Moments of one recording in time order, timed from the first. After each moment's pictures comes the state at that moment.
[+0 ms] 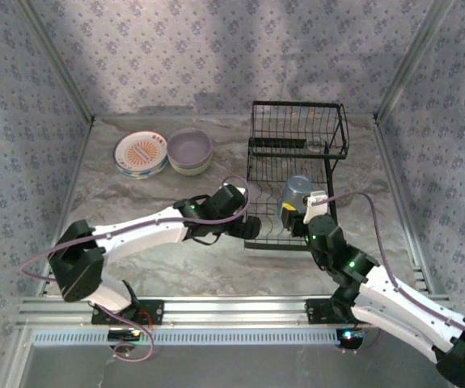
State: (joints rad) left arm -1.01 1.48 1.05 -0.48 -0.06 -0.66; right arm 0.78 0.63 0.41 -0.13 0.48 0.34
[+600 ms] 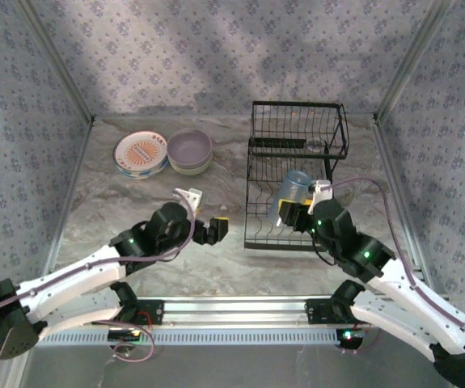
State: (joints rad) left arm -0.94 0.88 0.59 -0.16 -0.15 -0.46; right arm 0.74 0.70 0.72 -0.49 0.26 0.60
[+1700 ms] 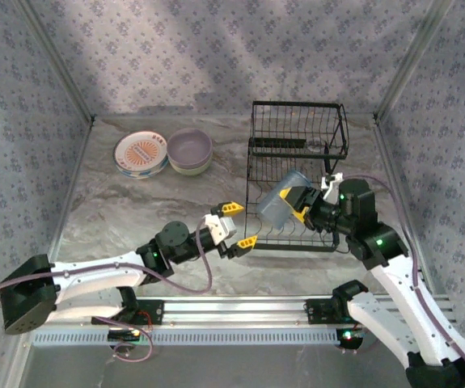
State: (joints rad) left arm -1.12 1.10 0.46 0.68 0.04 0.14; right arm 0.39 0.71 0.80 -0.55 -0.44 1.13
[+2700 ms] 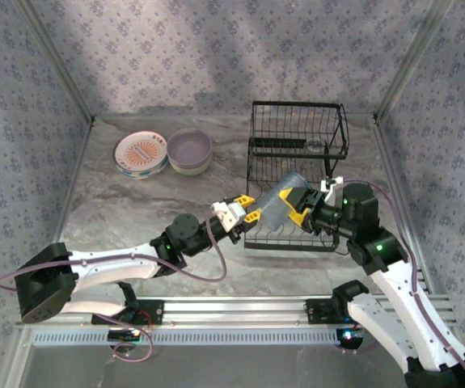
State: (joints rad) left arm -1.12 1.23 0.56 0.77 -0.09 0.15; right arm 0.38 0.67 0.75 -0.46 -0.53 1.25
